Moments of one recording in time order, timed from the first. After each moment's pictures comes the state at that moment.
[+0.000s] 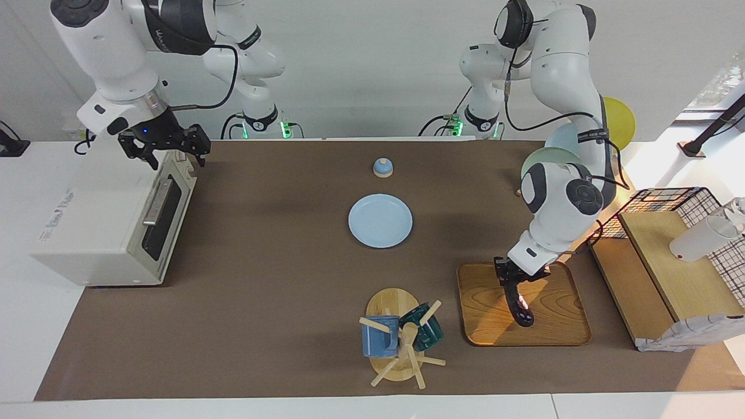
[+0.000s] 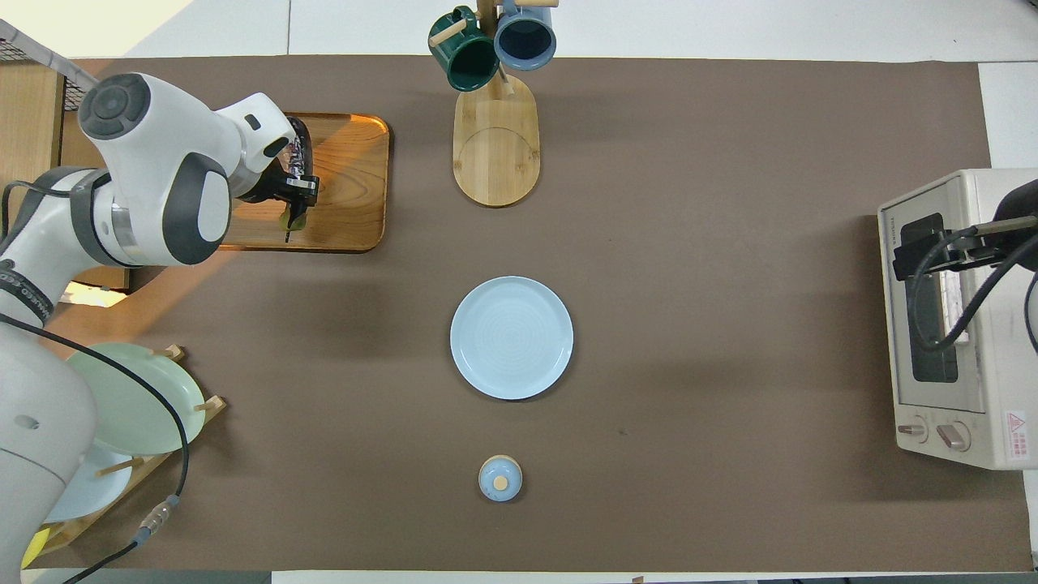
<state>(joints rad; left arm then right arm) -0.13 0.47 -0.07 -1.63 -0.13 2.16 0.06 -0.02 -0.02 0.01 -1.66 -0.06 1.57 -0.11</state>
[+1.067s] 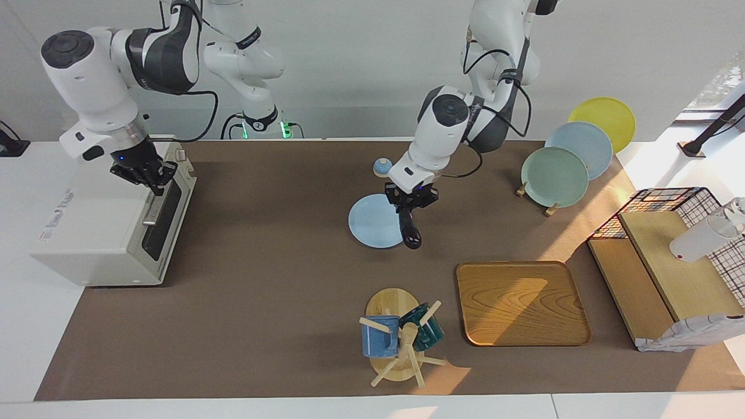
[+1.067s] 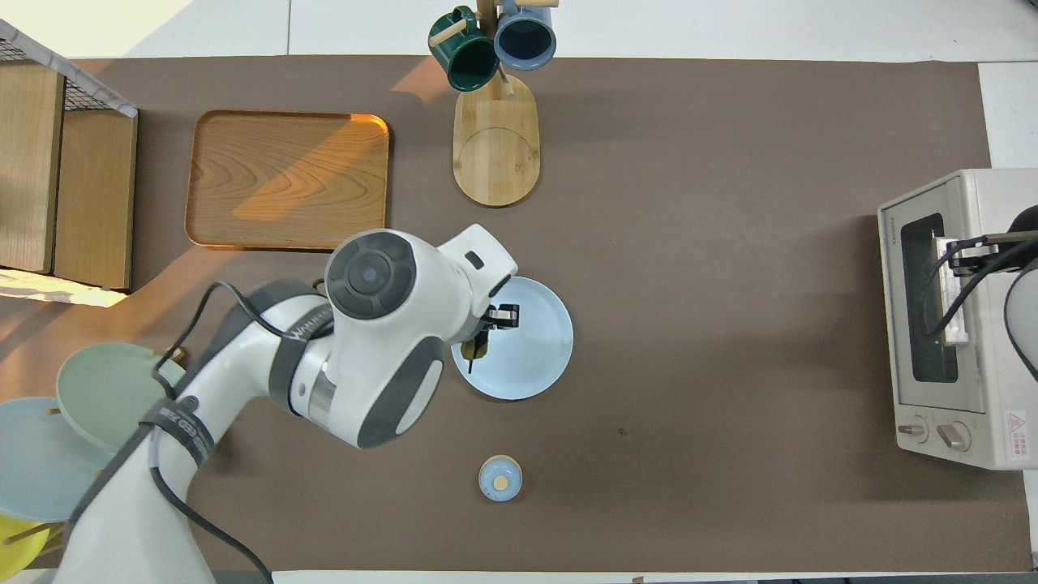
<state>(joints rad) -0.61 0.17 -0.09 -2.00 -0.18 2.25 -0.45 -0.14 -0.01 -0.01 -1.88 -0.13 1.85 -0.10</state>
